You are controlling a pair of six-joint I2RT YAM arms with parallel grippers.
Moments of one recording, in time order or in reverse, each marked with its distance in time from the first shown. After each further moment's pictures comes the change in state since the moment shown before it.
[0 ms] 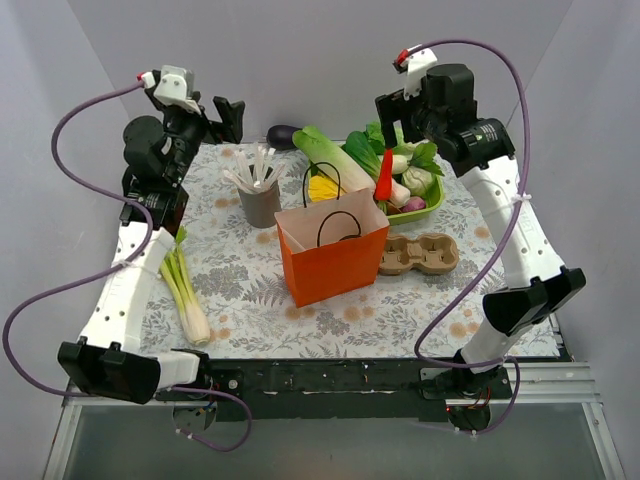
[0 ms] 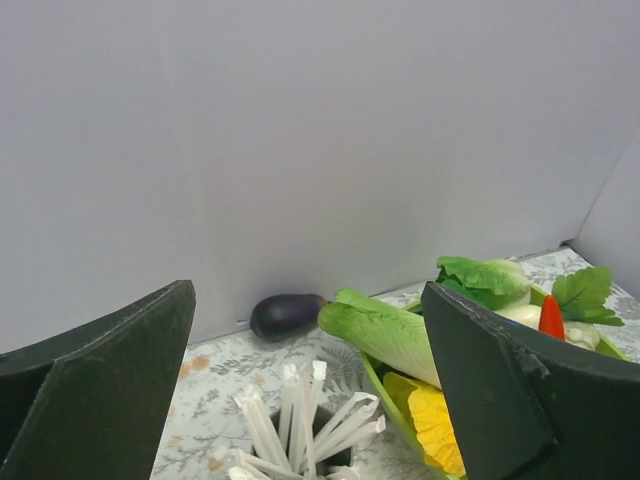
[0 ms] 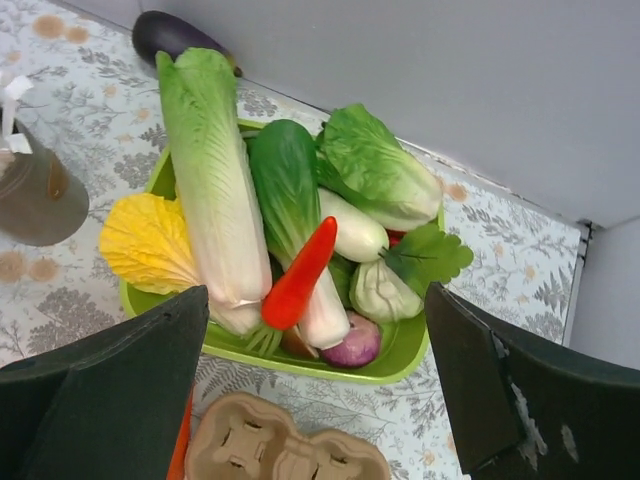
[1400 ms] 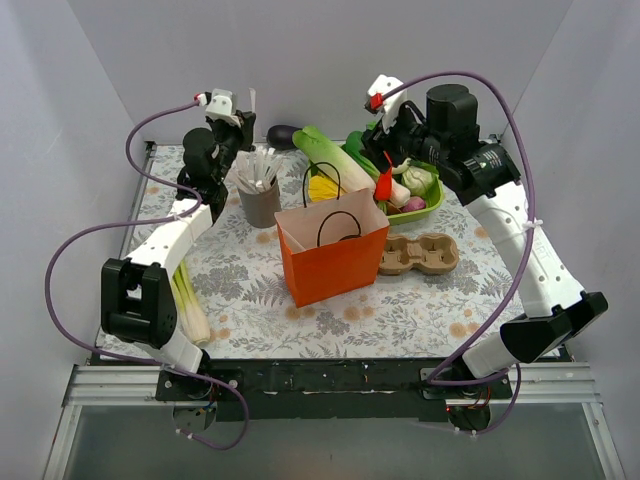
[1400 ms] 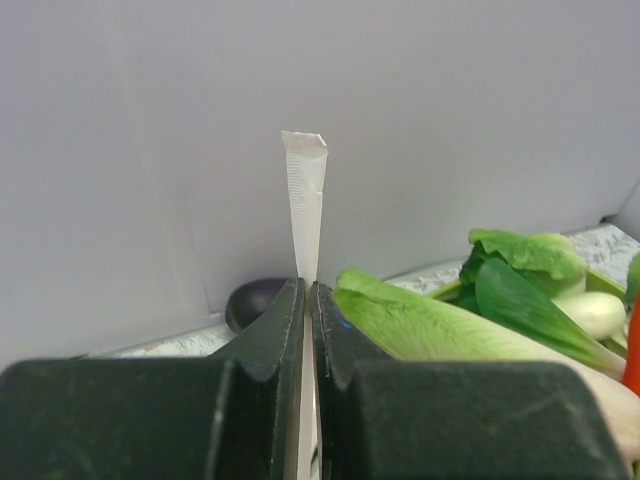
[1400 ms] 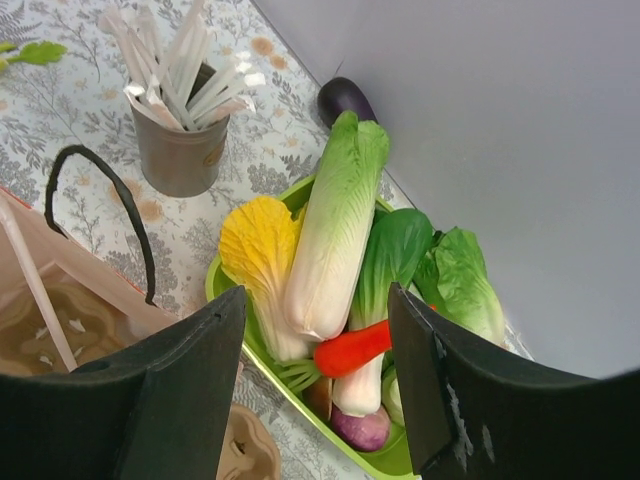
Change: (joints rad) left arm -0.045 0.301 -0.174 0.430 -0.032 0.003; right arm 0.081 -0.172 -0.210 0.133 -0.361 -0.286
